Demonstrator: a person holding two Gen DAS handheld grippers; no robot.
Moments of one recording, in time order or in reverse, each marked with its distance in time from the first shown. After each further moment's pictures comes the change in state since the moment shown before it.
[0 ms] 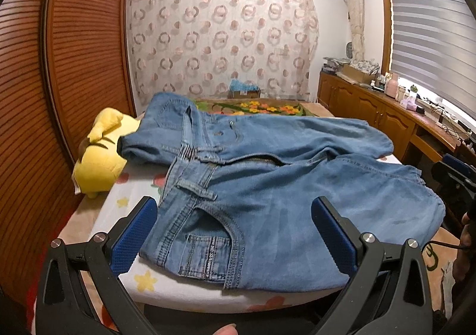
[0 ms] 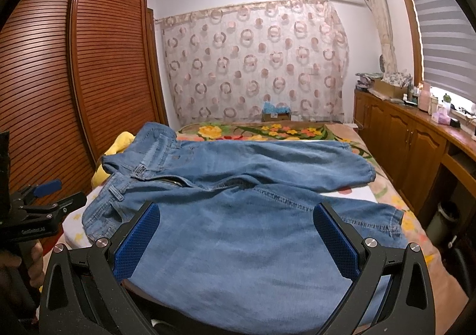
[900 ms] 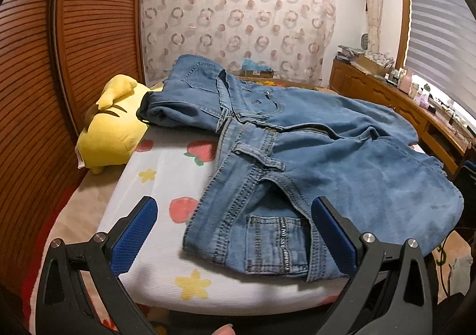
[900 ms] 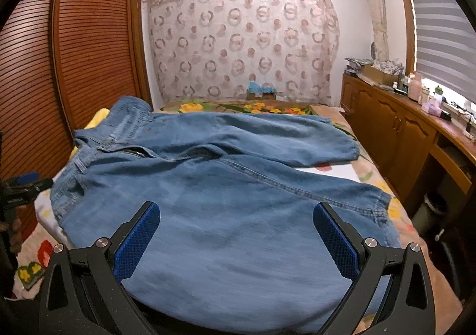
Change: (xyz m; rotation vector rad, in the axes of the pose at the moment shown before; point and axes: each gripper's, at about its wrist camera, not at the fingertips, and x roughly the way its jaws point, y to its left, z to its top) left arm 0.042 0.079 -0.029 -0.060 0.079 -0.007; right arm 0.016 -0.006 0.006 -0.027 0.095 -0.081
